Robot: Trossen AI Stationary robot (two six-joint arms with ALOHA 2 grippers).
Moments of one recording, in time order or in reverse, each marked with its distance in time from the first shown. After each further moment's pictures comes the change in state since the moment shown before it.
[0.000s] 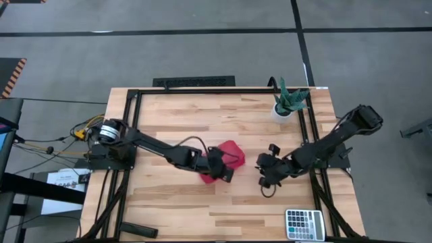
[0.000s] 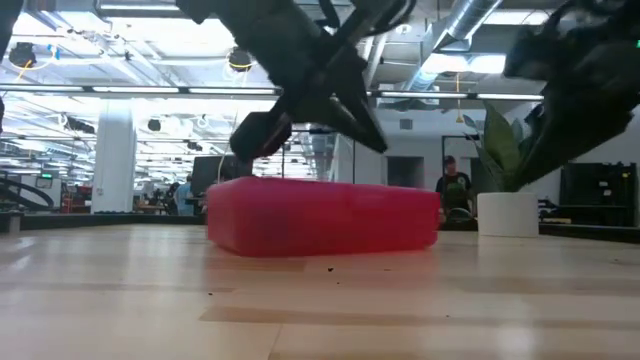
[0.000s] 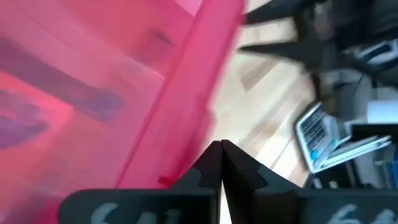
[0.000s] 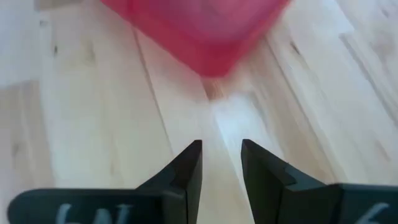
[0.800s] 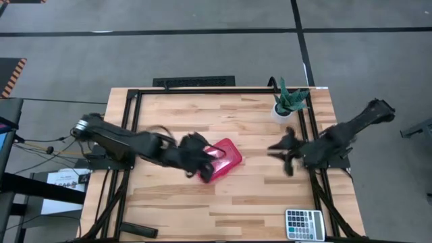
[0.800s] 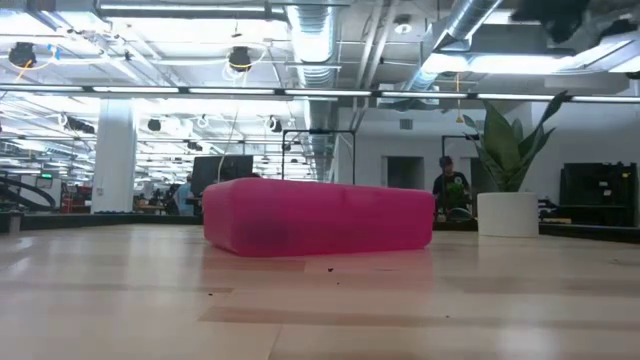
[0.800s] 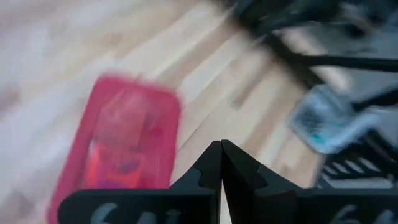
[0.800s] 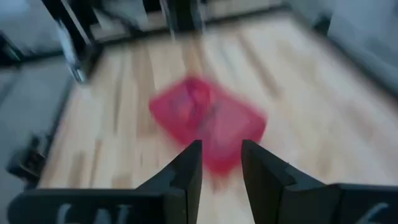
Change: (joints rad) left arm -0.116 -0.195 0.321 -0.624 -0.262 0.238; right arm 0.057 -0.490 0.106 -0.249 0.025 -0.132
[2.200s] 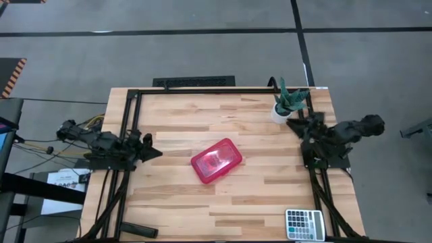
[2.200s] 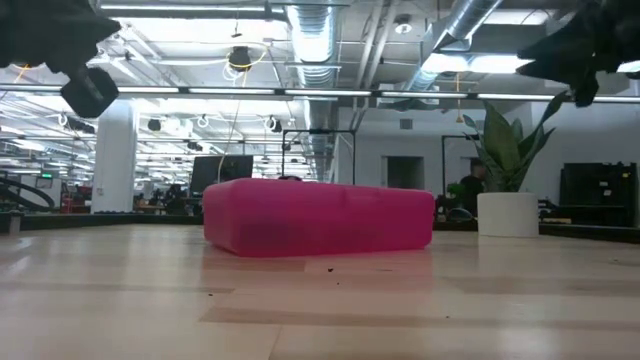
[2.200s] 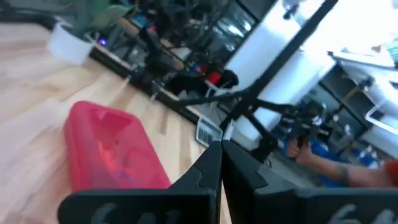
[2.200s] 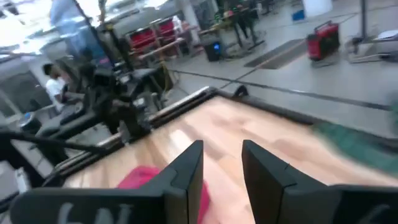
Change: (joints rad) left arm -0.048 -1.647 -1.442 0.683 0.163 0.369; right arm -0.109 -0.825 -0.294 0.125 0.376 -0.121
